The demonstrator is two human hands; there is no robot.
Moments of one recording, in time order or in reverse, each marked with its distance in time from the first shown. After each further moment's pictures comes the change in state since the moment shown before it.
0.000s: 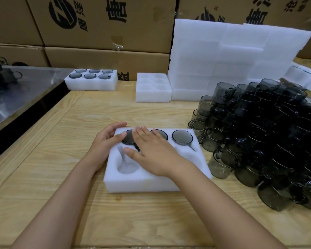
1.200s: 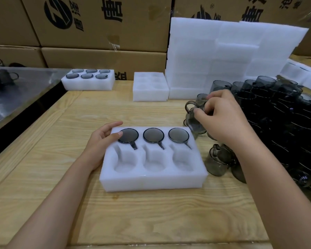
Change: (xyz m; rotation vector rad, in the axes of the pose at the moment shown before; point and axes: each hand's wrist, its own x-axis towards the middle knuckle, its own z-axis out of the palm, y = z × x) left_hand 0.000 -0.002 -0.002 0.025 0.039 -0.019; right_hand -0.072 0.064 -0.091 0.238 0.677 0.412
